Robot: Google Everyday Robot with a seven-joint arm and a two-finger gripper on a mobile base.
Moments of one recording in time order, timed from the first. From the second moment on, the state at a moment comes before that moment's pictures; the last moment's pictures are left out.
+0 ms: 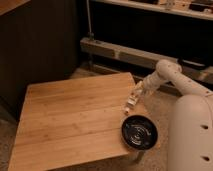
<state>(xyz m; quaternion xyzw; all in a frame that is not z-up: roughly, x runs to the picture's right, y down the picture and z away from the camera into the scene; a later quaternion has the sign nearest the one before) 0.230 0.021 0.935 -0.31 0.09 0.80 0.51</state>
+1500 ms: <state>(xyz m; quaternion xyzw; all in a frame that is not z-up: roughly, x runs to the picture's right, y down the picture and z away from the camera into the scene) 0.246 0.044 0.950 -0.33 0.11 0.80 0.50</state>
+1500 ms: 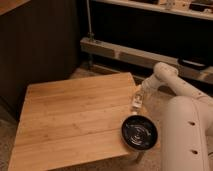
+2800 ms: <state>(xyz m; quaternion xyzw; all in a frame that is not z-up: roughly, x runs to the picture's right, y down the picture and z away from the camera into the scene) 0.325 0.083 0.824 -0.35 0.10 0.81 0.46</state>
